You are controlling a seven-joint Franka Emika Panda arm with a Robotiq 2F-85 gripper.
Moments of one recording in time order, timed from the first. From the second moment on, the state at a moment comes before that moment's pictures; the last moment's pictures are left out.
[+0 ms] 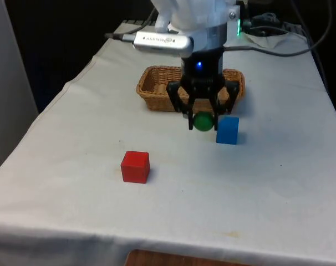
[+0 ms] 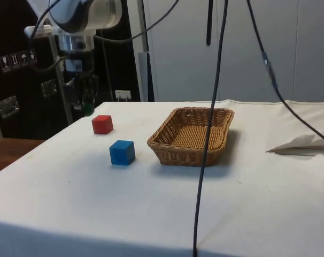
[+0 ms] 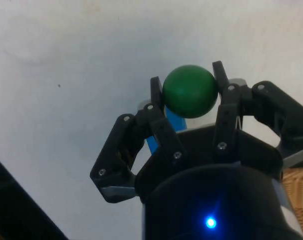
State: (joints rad) arm 0.29 0.75 -0.42 -1.43 0.39 2.17 -0.23
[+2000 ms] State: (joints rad) arm 0.30 0.16 -0.43 -2.04 0.12 2.18 -0.23
